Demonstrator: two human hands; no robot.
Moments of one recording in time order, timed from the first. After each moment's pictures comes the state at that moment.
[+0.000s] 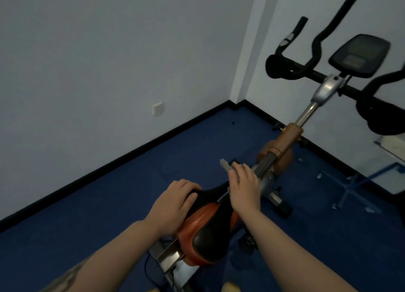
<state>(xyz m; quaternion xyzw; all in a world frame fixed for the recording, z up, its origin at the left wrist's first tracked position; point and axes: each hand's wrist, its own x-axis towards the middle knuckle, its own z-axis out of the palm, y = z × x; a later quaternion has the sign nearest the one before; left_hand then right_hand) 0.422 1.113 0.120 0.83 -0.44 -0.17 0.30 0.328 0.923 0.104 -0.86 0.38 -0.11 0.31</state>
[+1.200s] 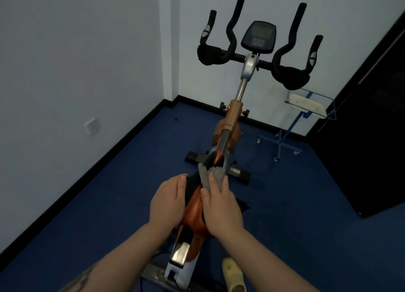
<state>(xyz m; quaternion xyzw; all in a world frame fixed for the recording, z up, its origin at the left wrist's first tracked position) 0.428 1.113 0.096 0.78 -0.43 -0.17 0.41 0.297 1.065 0.131 -0.82 0.51 -0.04 0.25</state>
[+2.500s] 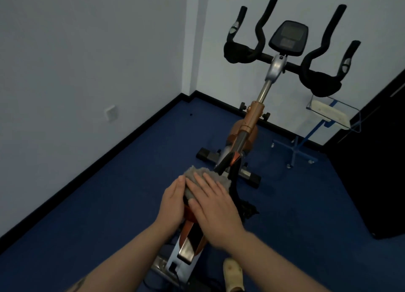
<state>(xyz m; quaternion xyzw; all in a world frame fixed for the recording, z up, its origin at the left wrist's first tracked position) 0.433 1.134 0.097 0.60 -0.27 -0.36 0.66 0.315 1.074 0.126 -0.95 0.26 -0.04 0.16</state>
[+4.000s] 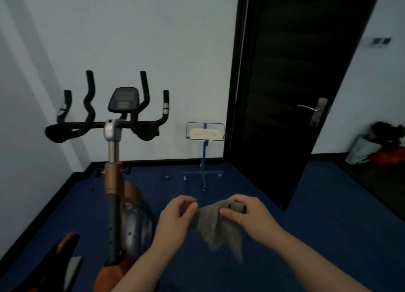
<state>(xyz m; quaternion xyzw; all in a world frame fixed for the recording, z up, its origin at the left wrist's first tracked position) 0.099 0.943 0.219 0.58 -0.59 -0.33 0.46 -0.113 0.939 0.258 -0.69 0.51 -0.32 0.40</state>
